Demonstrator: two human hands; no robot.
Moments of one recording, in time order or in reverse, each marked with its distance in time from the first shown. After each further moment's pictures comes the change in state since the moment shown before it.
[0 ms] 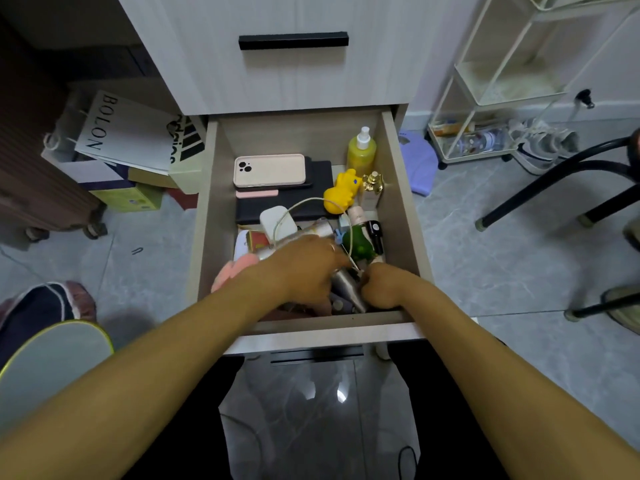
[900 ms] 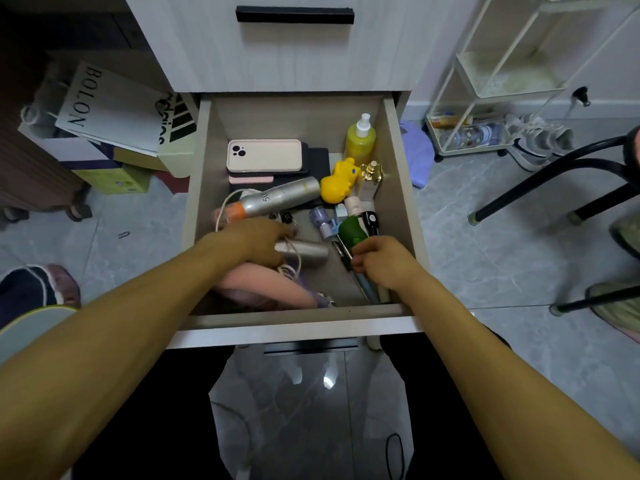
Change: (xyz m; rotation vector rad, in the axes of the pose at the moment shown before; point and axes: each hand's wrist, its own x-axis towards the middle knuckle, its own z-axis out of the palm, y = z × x) left_hand -0.009 -0.066 -0.001 -0.115 -0.235 -0.364; right_hand 0.014 0.008 0.003 0.638 0.273 -0.027
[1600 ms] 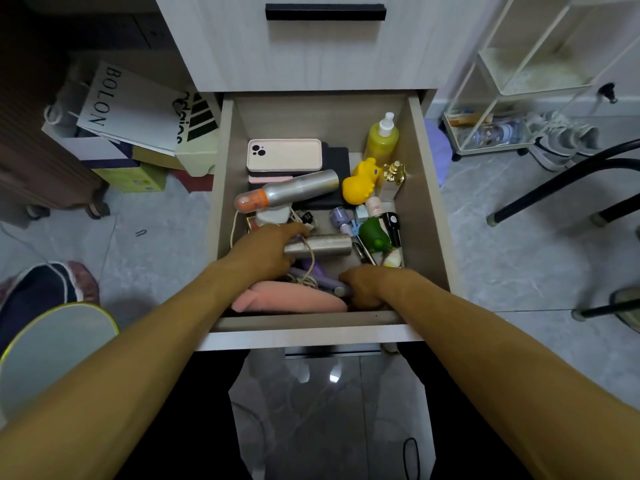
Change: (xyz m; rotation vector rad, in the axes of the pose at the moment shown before) left_hand -0.002 -0.027 0.042 -0.324 0.288 0.026; right_hand 0.020 -0.014 0.048 -1.056 -0.550 -0.198
